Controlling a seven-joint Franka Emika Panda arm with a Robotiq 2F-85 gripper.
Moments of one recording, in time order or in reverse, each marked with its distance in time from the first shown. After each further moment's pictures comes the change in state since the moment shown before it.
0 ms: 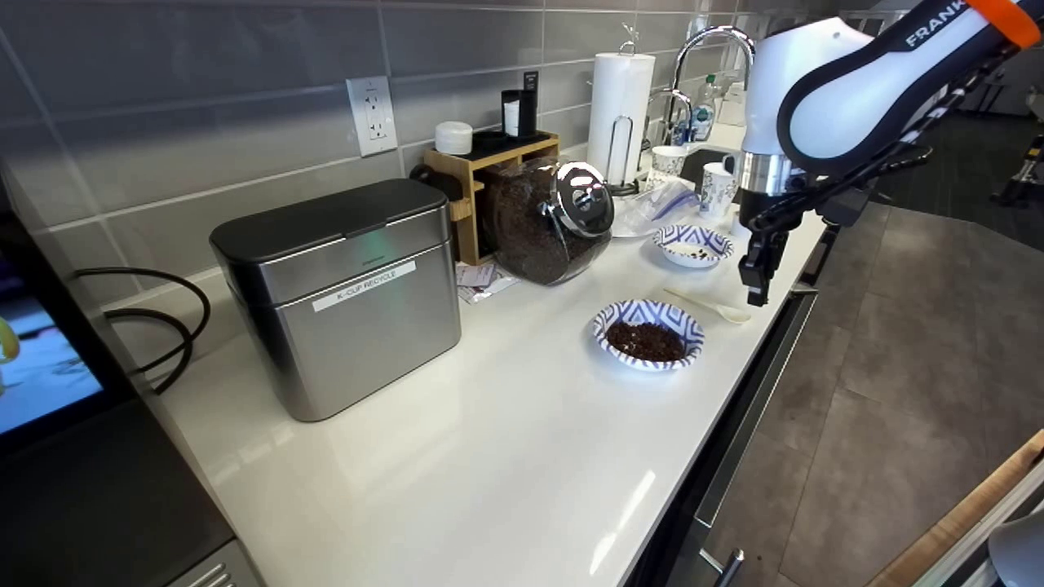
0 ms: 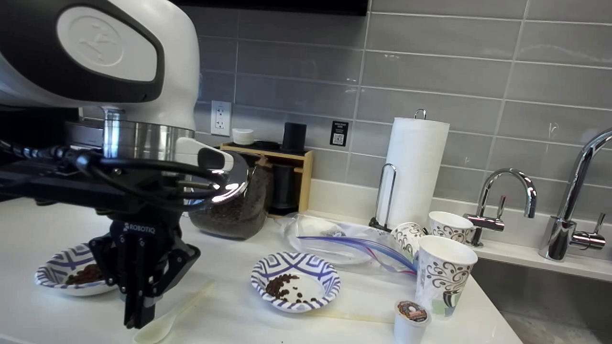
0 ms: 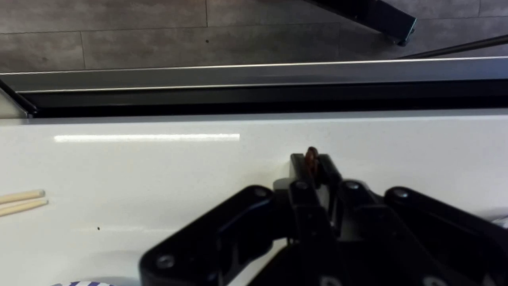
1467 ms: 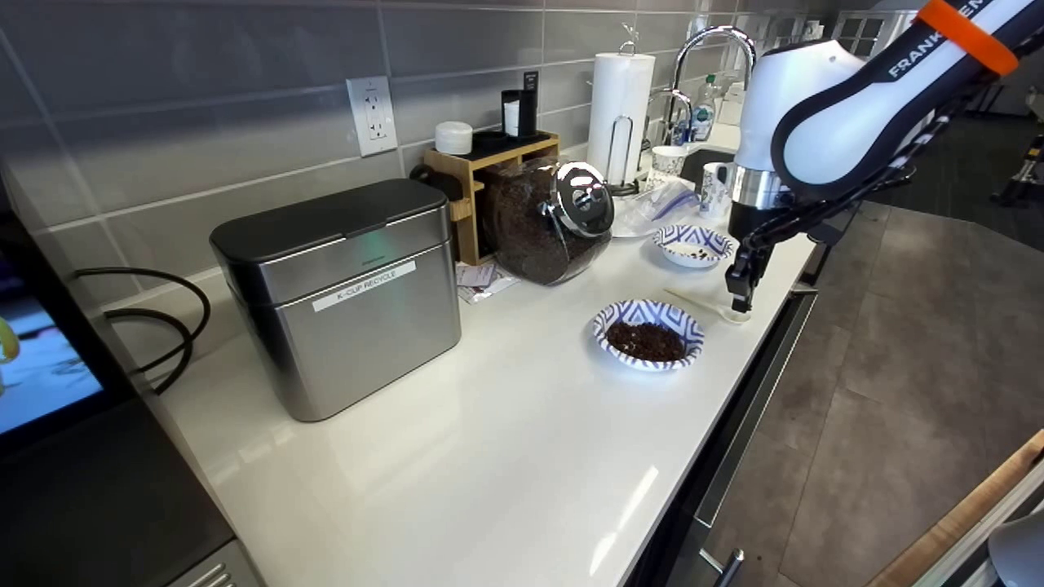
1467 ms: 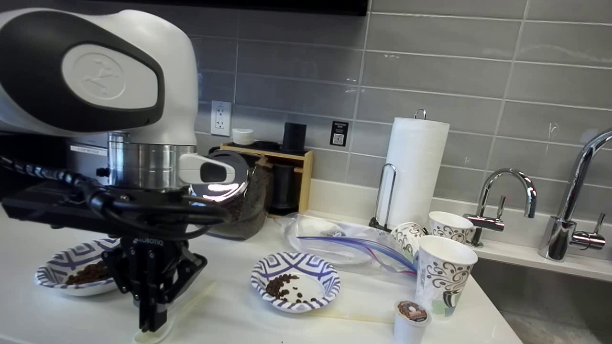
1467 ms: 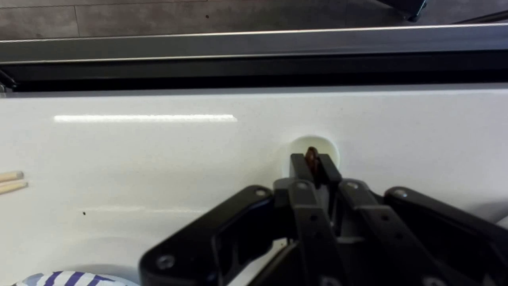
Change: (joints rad) arm -0.002 0.061 0.000 -0.010 -0.014 0.135 0.015
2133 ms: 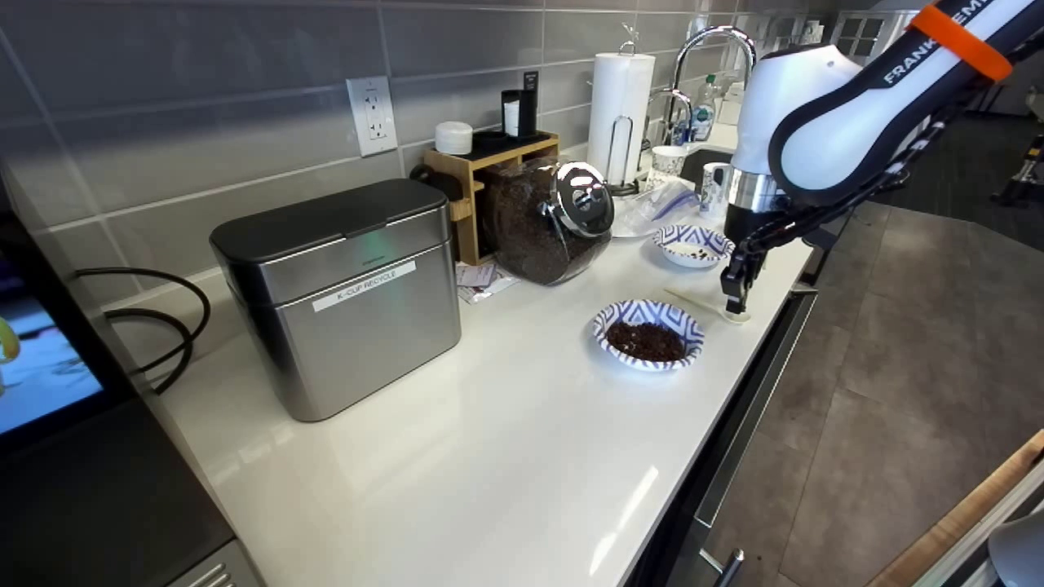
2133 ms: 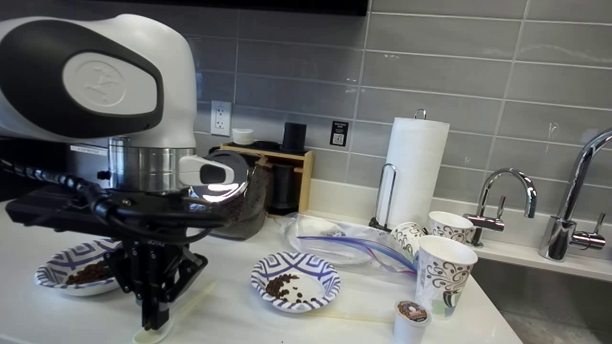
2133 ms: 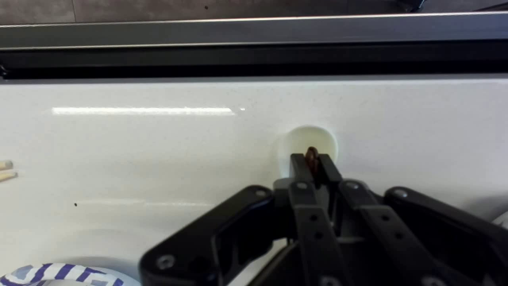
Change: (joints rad) arm 0.004 0.016 0.002 0.000 0.000 0.034 0.000
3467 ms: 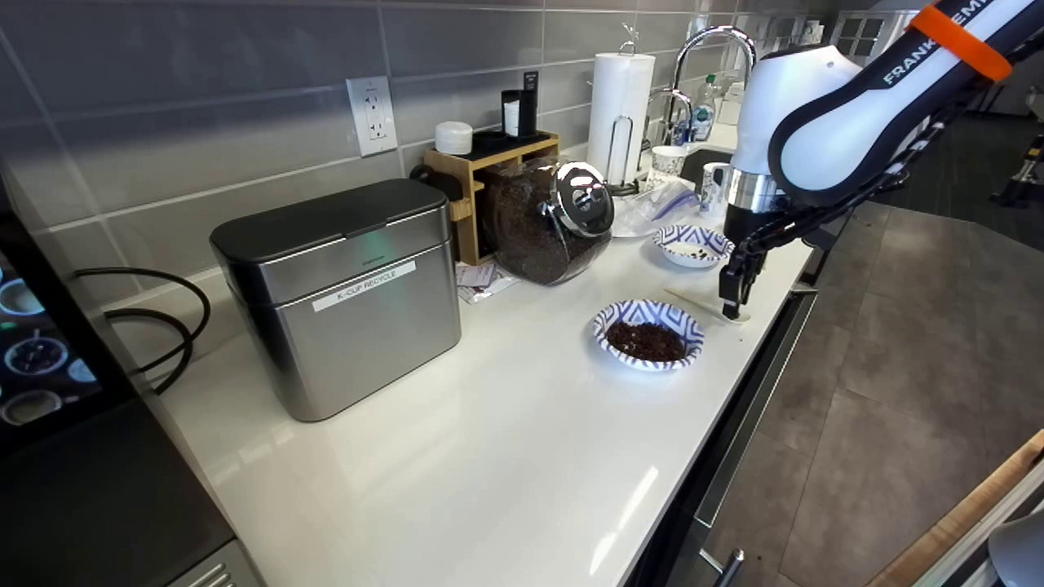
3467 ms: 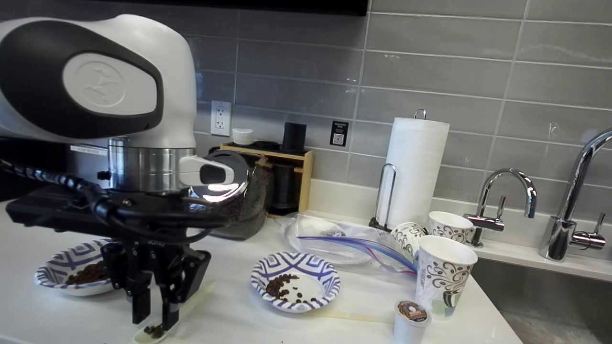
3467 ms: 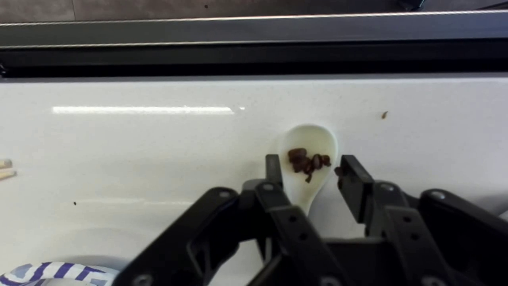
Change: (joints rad) arm 0.000 0.001 0.001 0.000 0.000 0.003 0.000
